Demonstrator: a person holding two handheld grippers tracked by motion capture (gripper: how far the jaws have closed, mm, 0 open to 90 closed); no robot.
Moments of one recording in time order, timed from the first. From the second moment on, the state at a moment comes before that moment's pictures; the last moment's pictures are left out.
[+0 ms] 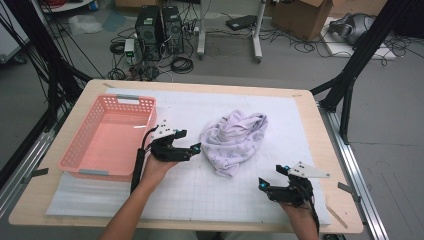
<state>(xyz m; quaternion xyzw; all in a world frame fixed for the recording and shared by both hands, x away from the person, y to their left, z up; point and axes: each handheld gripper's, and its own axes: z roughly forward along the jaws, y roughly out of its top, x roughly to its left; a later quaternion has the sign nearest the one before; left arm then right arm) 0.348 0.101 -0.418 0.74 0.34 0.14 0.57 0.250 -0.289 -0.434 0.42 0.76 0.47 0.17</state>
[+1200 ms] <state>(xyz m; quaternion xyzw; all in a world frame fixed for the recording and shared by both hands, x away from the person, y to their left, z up) 0.359 0.082 -0.414 0.75 0.33 0.14 0.56 0.201 -0.336 -0.420 0.39 0.83 0.39 0.11</state>
